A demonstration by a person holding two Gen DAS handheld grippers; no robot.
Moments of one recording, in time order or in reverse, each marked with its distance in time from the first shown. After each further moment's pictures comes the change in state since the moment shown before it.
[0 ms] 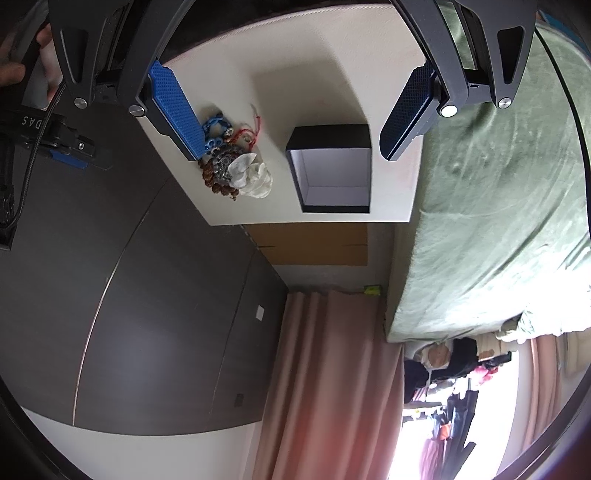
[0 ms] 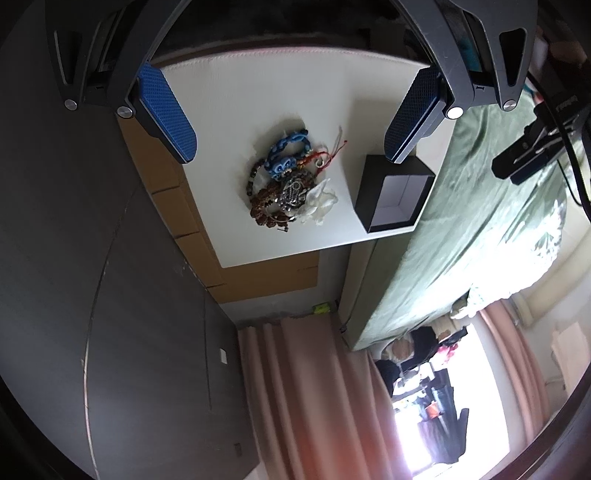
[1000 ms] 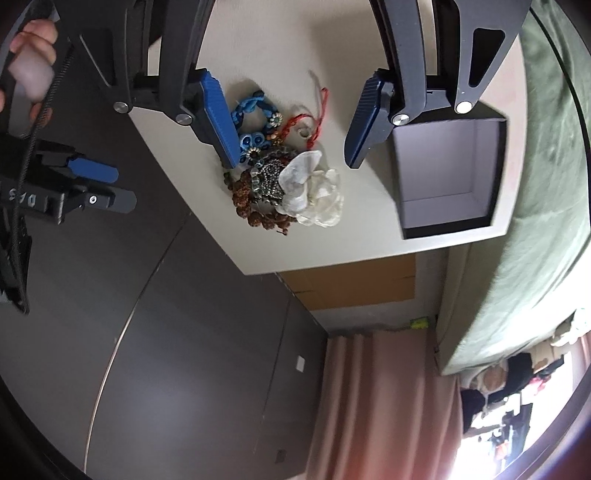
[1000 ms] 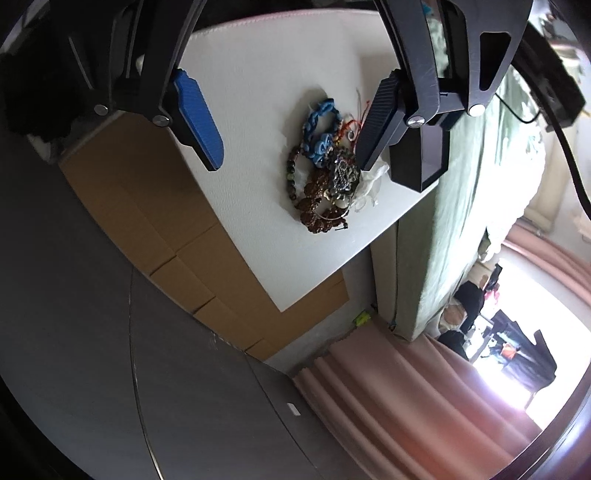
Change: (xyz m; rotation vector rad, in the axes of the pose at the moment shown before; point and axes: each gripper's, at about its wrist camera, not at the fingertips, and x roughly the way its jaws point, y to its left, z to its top) left arm 0.132 -0.069 -0.004 0.107 0.193 -0.093; right arm 0.085 -0.097 0.015 0.427 0.156 0.069
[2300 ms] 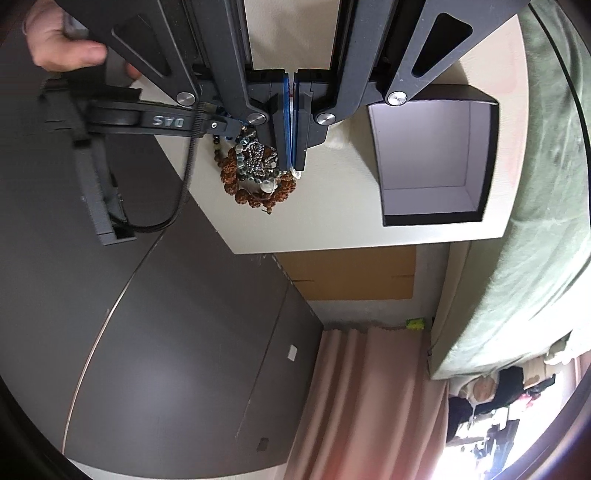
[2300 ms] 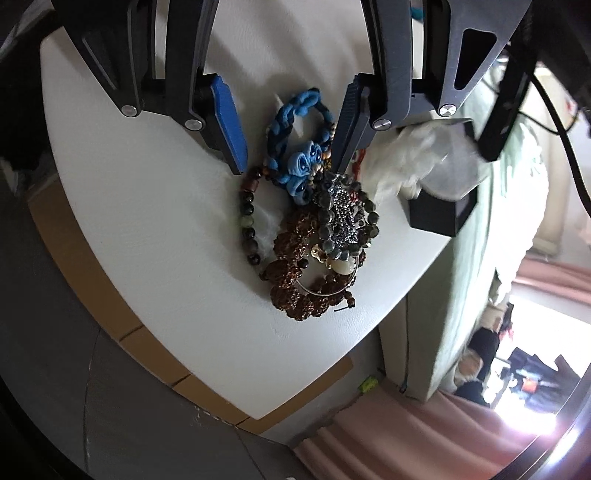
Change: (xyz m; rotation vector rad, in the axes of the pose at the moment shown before) left arm -0.007 0.030 0.009 -0.084 -0.063 -0.035; right arm 0.119 0.030 -0.012 0.003 0.275 0.000
